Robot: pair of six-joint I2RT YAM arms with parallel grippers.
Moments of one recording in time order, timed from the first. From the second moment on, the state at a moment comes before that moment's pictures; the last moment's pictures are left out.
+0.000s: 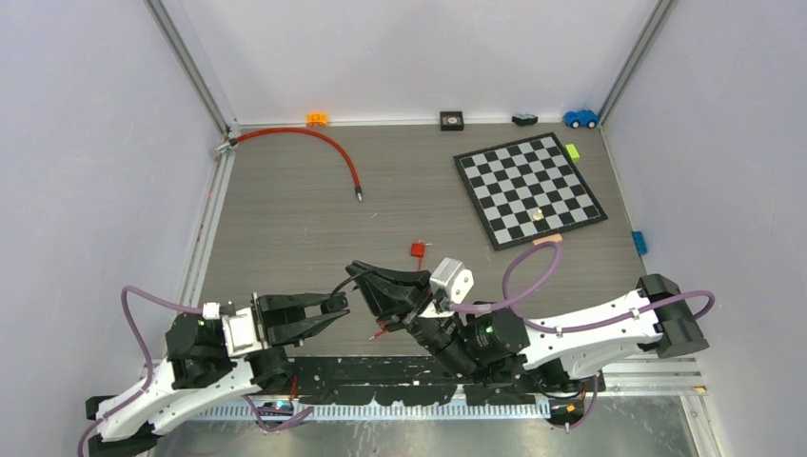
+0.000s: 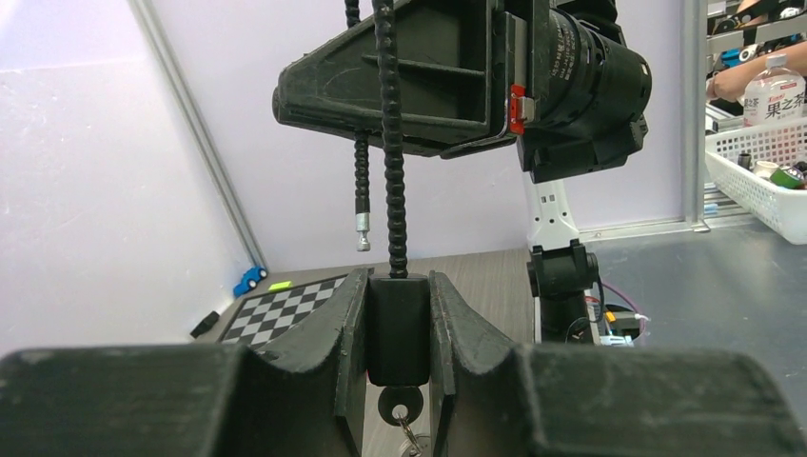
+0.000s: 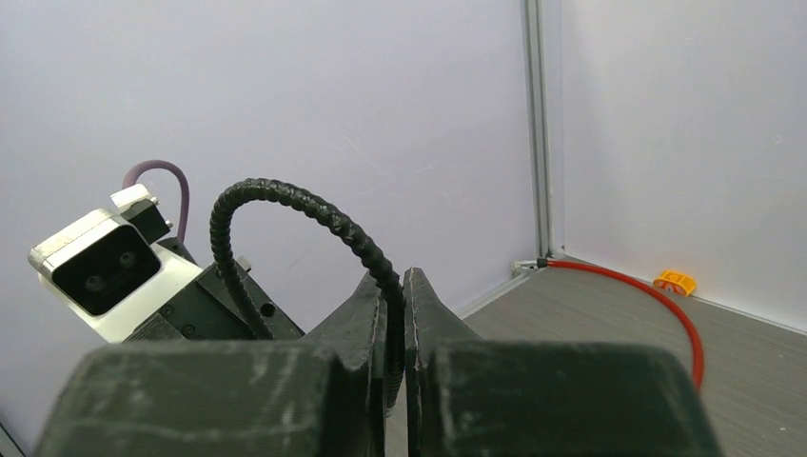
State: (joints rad) left arm -1.12 0.06 0.49 0.05 0.26 0.16; right arm 1.71 1.28 0.95 1.03 0.73 -0.28
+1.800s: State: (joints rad) left arm -1.12 0.05 0.49 0.03 0.25 0.18; right arm 1.71 1.32 0.96 0.98 0.66 -0.20
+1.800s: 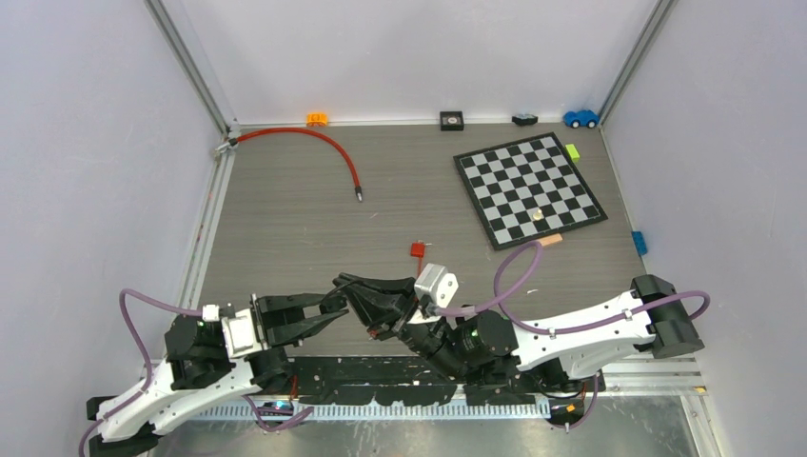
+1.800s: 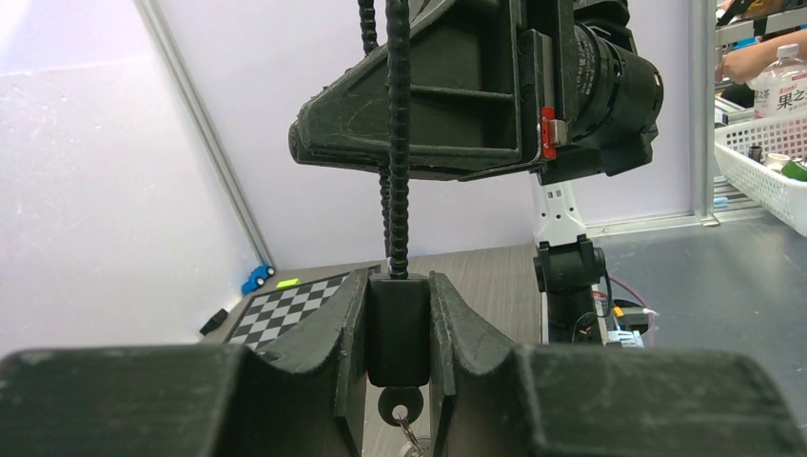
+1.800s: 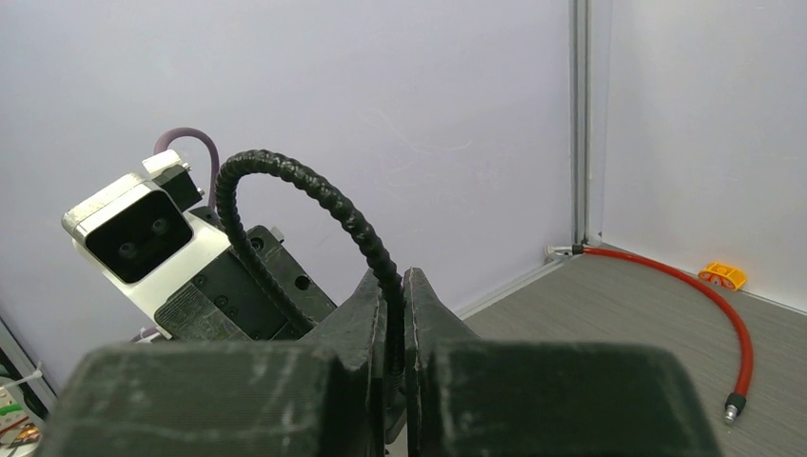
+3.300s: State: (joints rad) left arm -1.12 0.05 0.49 -0.07 0.16 0.16; right arm 1.69 1.38 1.00 0.88 0.77 -0.13
